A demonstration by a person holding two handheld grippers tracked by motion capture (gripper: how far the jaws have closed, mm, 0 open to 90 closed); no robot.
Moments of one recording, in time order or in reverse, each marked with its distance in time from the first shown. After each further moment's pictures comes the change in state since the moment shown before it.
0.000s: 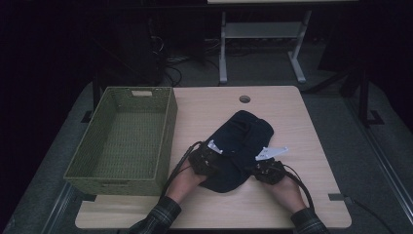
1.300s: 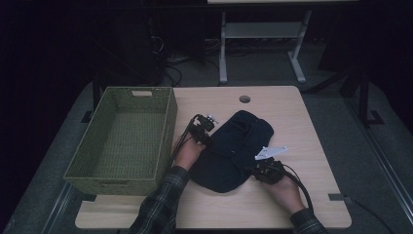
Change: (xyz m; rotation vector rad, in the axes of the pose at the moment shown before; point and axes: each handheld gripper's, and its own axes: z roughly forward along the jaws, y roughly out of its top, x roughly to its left) left arm 0.082 0.048 0.015 -0.013 0.166 -0.103; right arm 0.001 0.002 0.000 0.019 -0.006 0.021
